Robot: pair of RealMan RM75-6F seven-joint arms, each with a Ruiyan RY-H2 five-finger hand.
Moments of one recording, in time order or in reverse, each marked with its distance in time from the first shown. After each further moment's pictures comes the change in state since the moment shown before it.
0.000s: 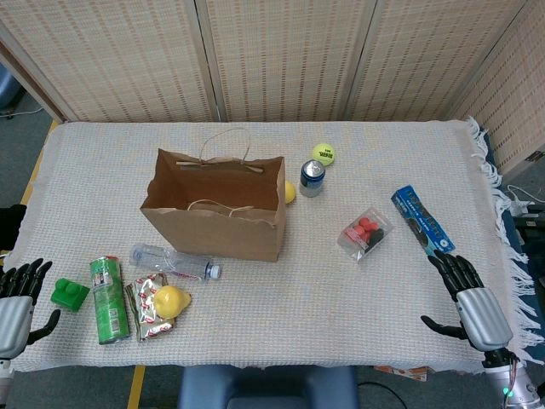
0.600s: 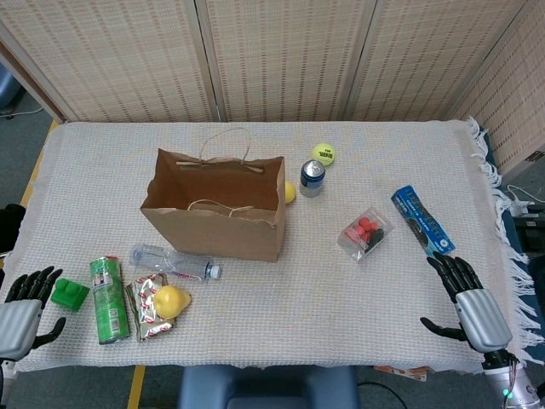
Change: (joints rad) left arm -0.029 0.047 0.026 -0.032 -0.041 -0.121 -0.001; right arm 0.000 0.005 -0.008 -0.010 -0.004 -0.005 0.000
